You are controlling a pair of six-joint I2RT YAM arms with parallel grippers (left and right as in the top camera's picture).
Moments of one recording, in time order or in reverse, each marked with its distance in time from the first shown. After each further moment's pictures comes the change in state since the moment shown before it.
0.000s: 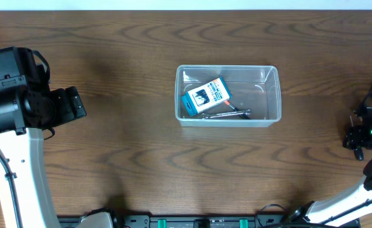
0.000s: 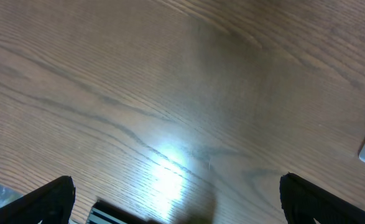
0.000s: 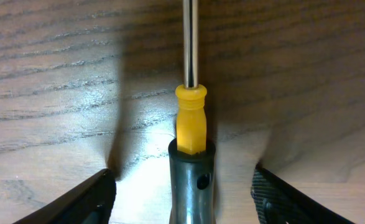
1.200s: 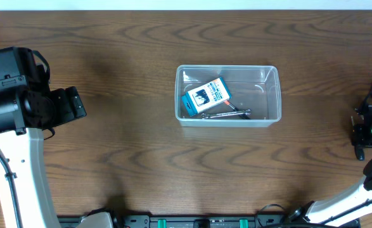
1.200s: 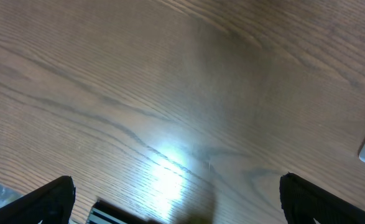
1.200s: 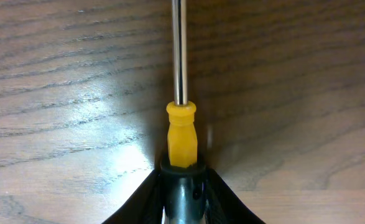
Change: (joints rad) left arm 0.000 0.000 0.000 0.000 0.000 0.000; right arm 0.003 0.000 0.000 0.038 0.000 0.011
